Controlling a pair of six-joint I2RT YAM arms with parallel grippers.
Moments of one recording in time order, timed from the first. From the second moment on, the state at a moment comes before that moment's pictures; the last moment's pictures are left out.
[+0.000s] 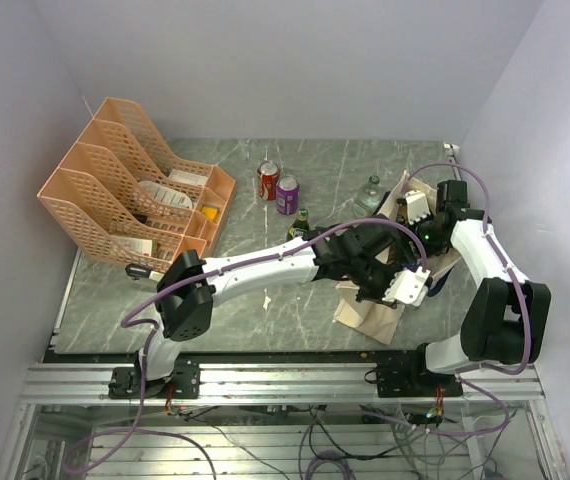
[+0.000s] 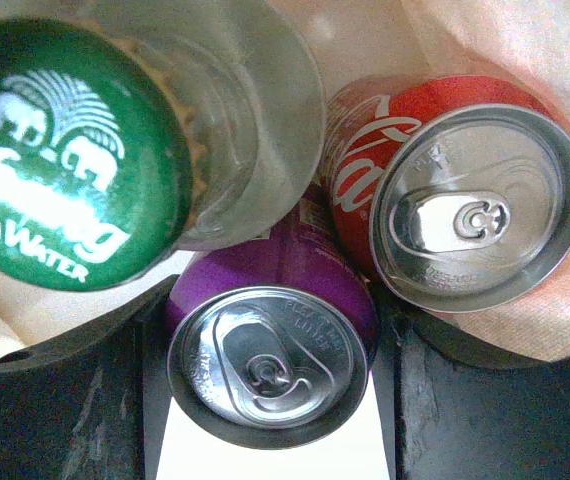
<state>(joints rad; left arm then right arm) -1.20 2.00 1.82 -0.57 0.64 0.76 -0.11 1.45 1.02 -0.73 -0.25 -0.58</state>
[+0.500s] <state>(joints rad) -1.20 2.00 1.82 -0.56 0.64 0.76 -0.11 1.45 1.00 -0.70 -0.25 -0.58</state>
